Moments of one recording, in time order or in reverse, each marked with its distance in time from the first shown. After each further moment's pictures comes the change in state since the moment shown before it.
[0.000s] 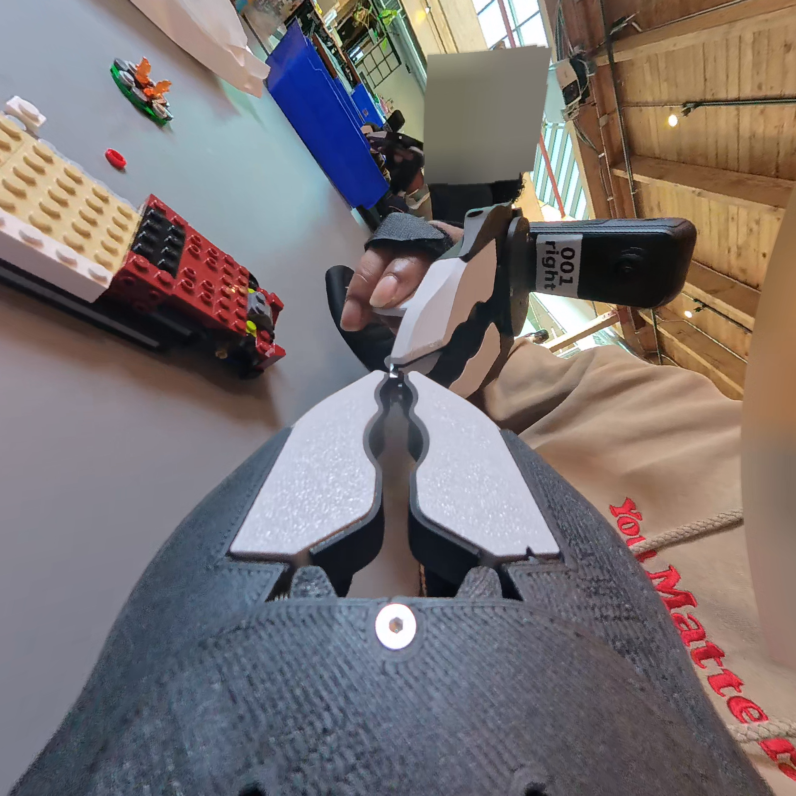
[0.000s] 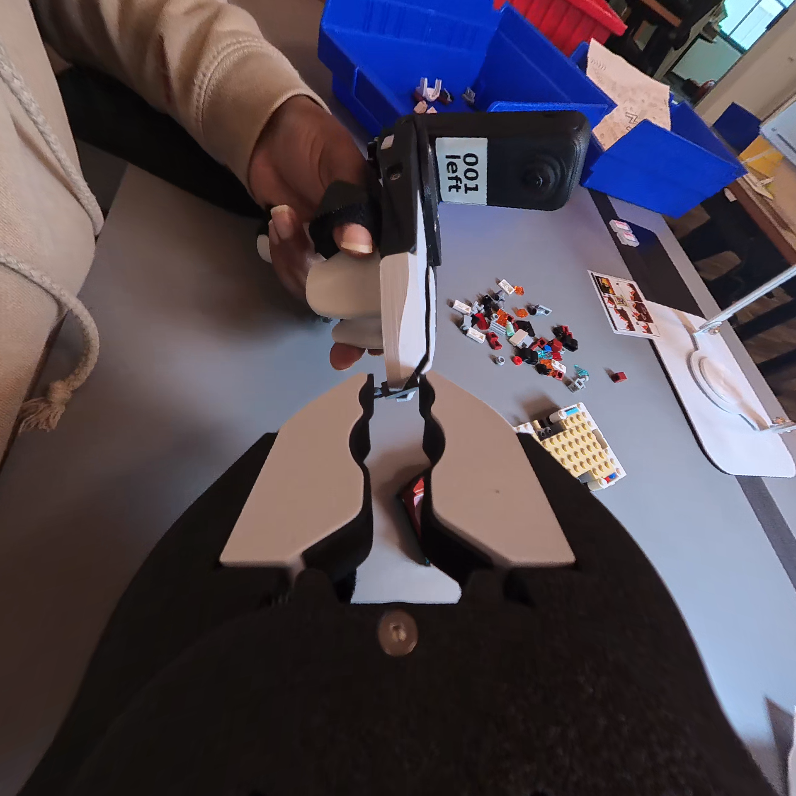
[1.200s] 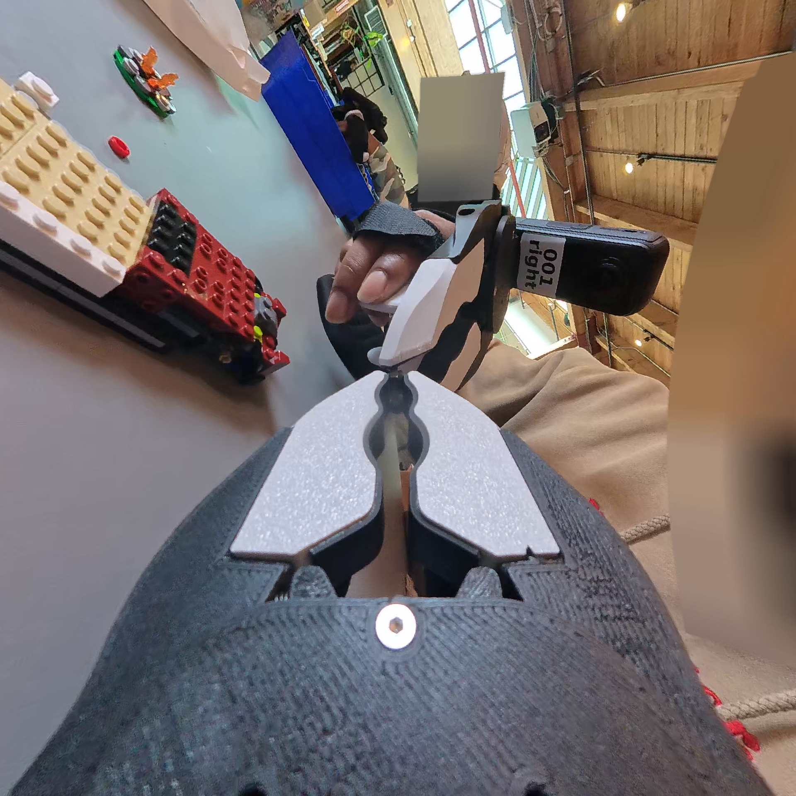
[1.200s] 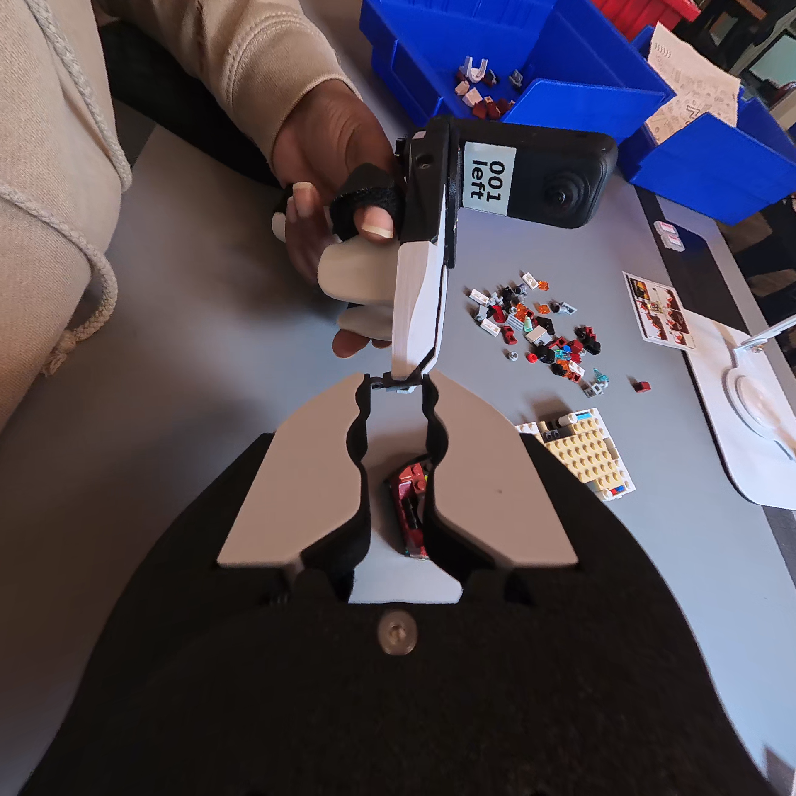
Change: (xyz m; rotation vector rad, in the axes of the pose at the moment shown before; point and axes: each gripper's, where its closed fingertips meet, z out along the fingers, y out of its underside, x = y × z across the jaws) left arm -0.005 -0.006 0.004 0.034 0.055 -0.089; right arm 0.005 0.011 0.001 -0.014 -0.104 -0.044
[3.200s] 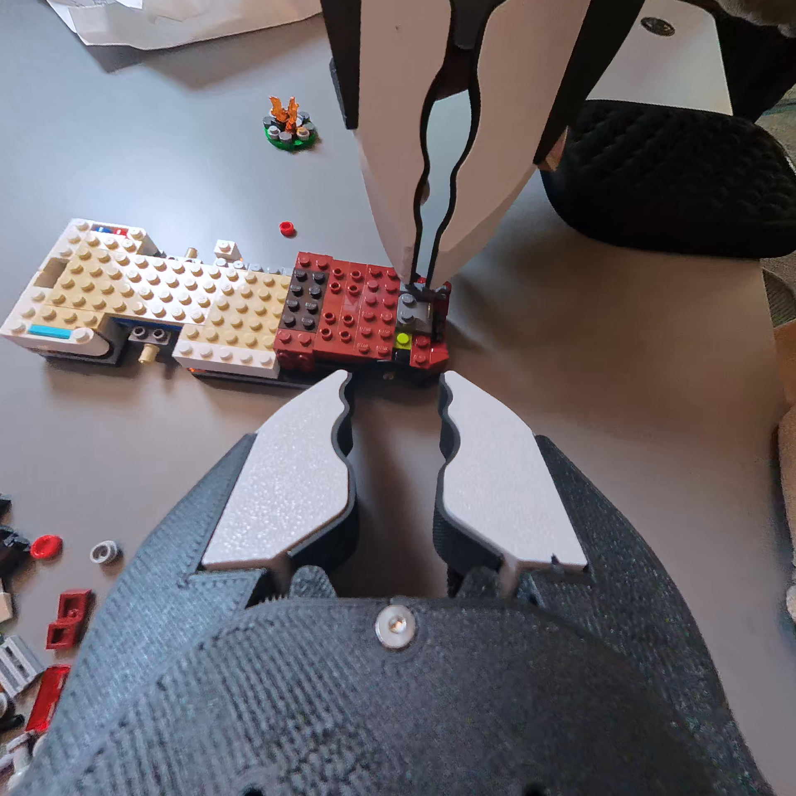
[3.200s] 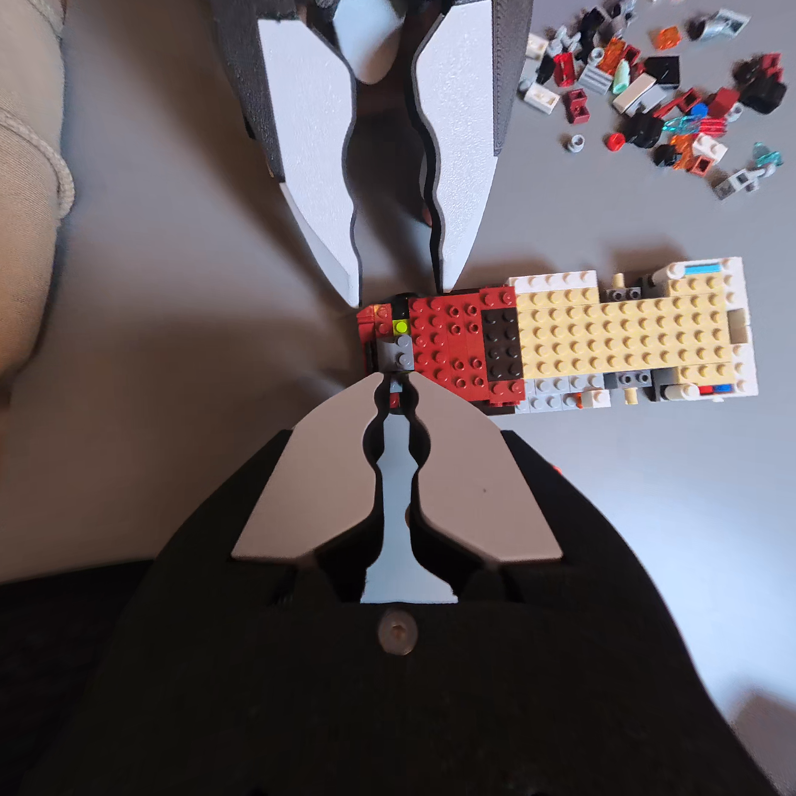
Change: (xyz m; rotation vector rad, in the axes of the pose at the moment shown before) left arm -0.075 -0.009 0.004 -0.351 -0.643 0.823; right arm 0.024 0.076 -0.020 -0.364 -0.324 0.227
